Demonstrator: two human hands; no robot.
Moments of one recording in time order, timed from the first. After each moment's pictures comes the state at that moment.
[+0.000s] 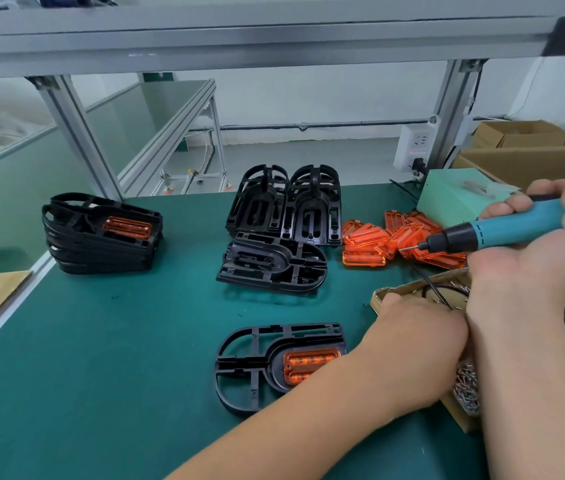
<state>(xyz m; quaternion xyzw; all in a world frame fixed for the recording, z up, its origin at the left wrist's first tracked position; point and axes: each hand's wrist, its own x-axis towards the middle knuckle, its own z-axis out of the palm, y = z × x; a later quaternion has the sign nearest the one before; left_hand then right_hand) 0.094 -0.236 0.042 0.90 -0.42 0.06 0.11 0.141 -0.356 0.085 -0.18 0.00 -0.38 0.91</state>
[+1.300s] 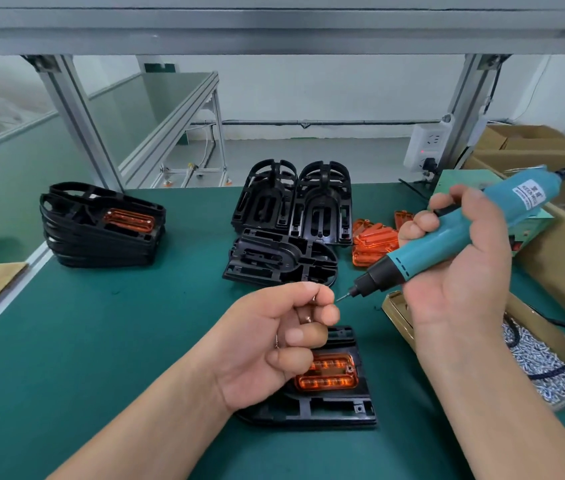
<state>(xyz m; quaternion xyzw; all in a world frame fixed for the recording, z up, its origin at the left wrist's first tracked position) 0.097 -0.075 0.052 0.42 -0.01 -0.36 0.83 0.135 -0.279 0.073 -0.31 0.00 -0.23 0.92</state>
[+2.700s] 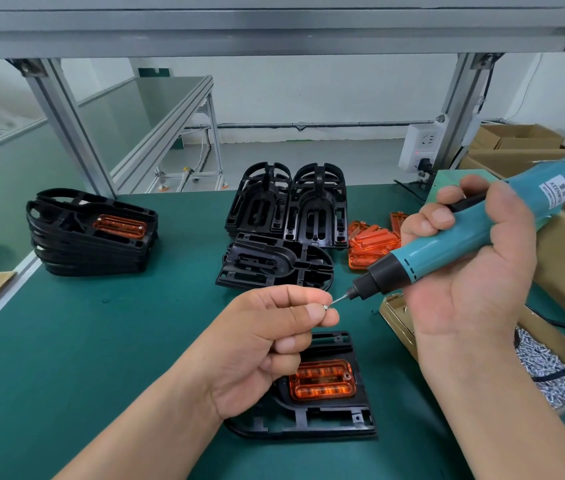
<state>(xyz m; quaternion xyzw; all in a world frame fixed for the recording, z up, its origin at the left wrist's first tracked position) 0.101 -0.070 0.042 0.51 -0.04 -0.29 0.81 0.125 -0.278 0.085 -0.27 -0.07 -0.22 0.93</state>
